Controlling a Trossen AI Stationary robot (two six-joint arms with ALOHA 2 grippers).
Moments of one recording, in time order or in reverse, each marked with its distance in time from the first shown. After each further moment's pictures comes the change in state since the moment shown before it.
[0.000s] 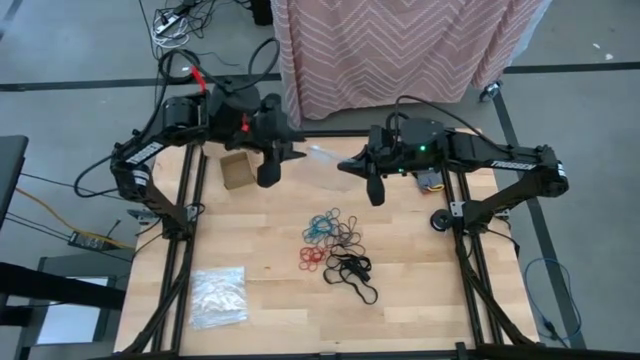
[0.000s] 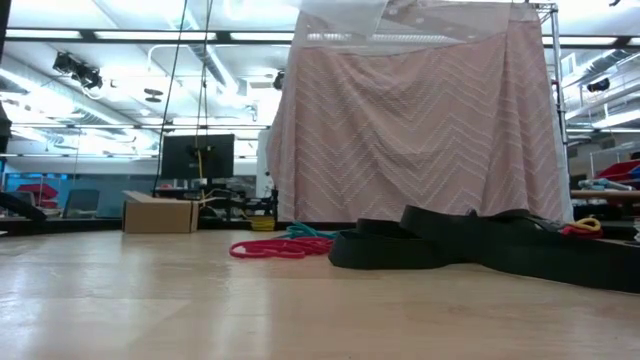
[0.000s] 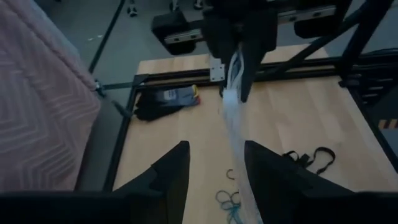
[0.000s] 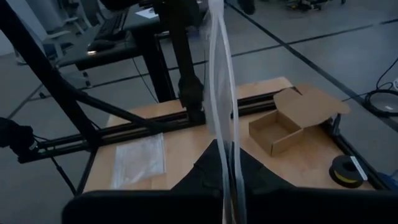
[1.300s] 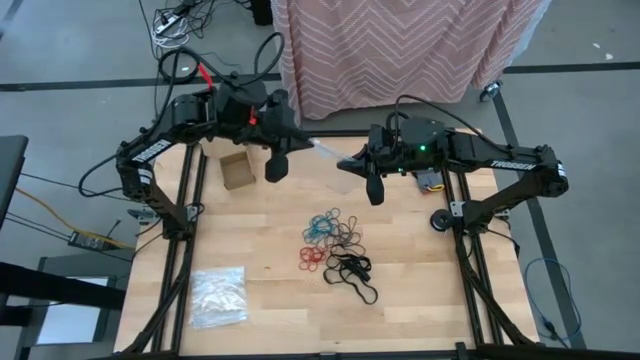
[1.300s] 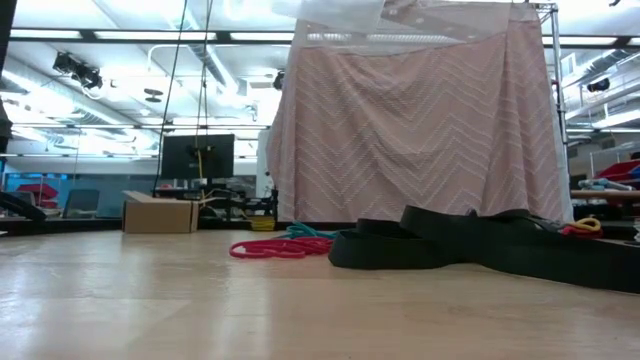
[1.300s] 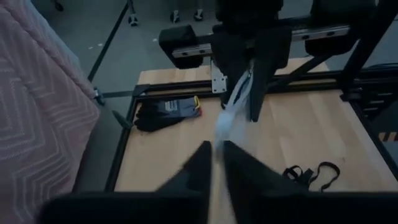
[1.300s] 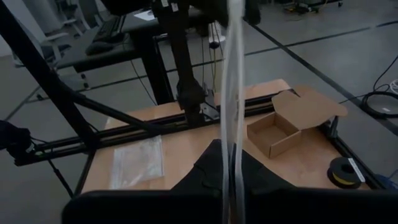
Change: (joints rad) left arm 0.027 0.024 0.002 0.052 0.030 -0.007; right arm 0.000 0.001 0.000 0.011 0.012 -0.012
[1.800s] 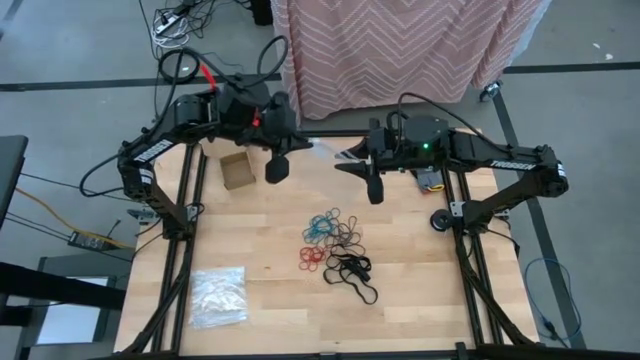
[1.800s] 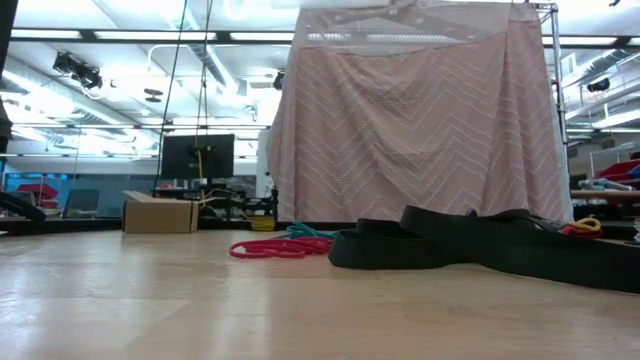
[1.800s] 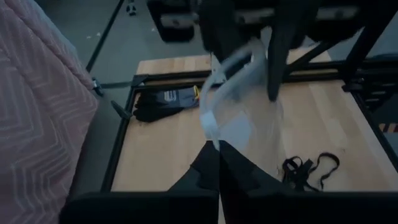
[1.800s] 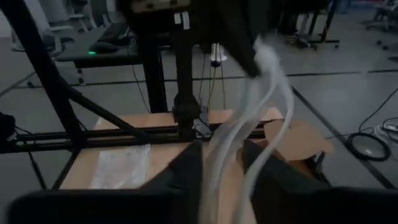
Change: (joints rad) left arm 0.000 0.006 0.000 -0.053 0.003 0.000; right arm -0.013 0.000 0.000 0.076 0.018 -0.162
